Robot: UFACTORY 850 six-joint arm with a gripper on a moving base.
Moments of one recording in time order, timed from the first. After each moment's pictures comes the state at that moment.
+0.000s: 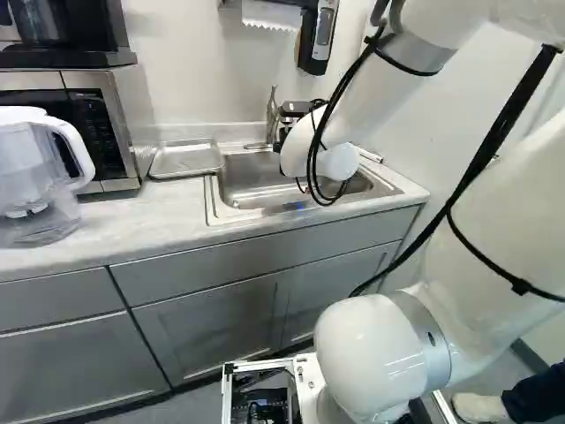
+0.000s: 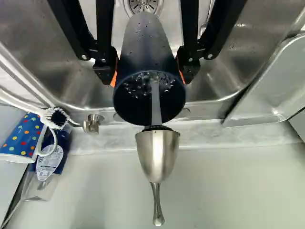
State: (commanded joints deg) arm 4.5 7.0 -29.3 -4.3 38.9 3.5
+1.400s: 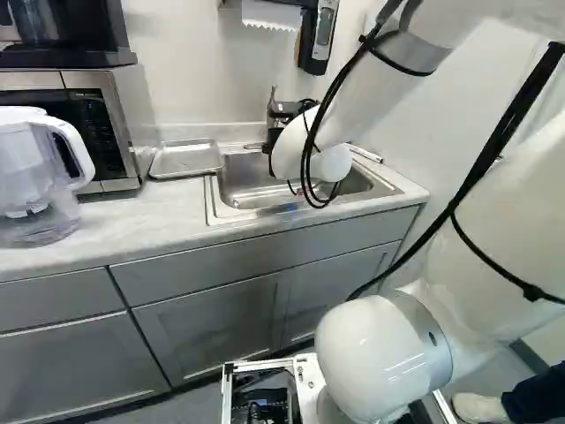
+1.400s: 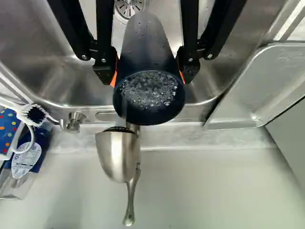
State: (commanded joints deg) arm 9.5 7.9 -28.4 -4.3 38.9 3.5
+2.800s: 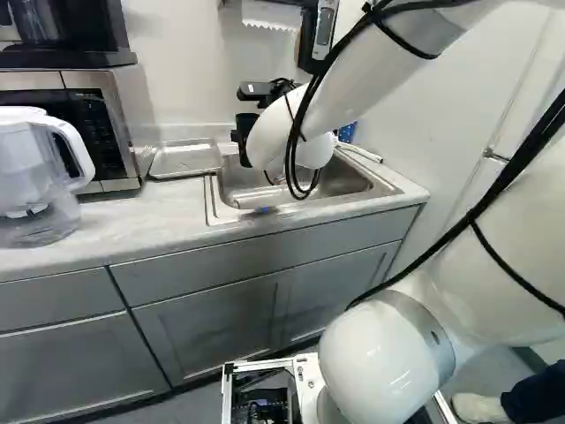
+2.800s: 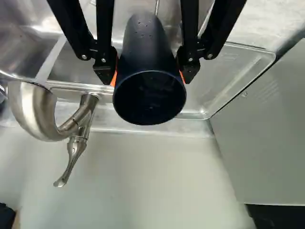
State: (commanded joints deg) arm 19.7 11.7 -31.7 -4.3 34.6 3.5
